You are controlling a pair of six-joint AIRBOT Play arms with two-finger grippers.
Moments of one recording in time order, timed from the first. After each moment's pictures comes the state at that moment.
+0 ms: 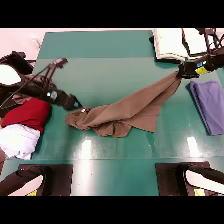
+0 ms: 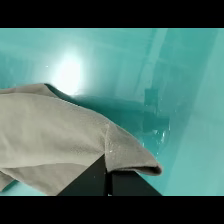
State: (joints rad) left arm -0.19 -1.08 1.16 1.02 -1.28 -1.24; right arm -0.01 -1.24 1.54 -1.33 1.44 1.45
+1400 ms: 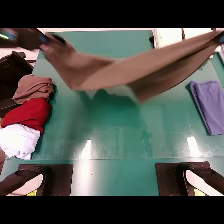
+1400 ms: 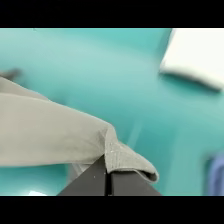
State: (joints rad) left arm -0.12 -1.04 1.76 1.15 -1.19 -1.33; right arm -0.06 -0.99 1.86 -1.33 1.43 1.46
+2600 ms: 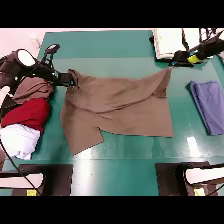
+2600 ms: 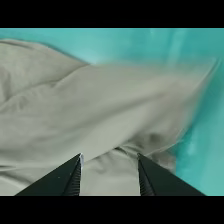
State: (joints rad) left arm -0.06 -1.45 1.41 1.19 -1.11 -1.40; right arm -0.08 -1.56 1.77 -1.21 1.36 1.46
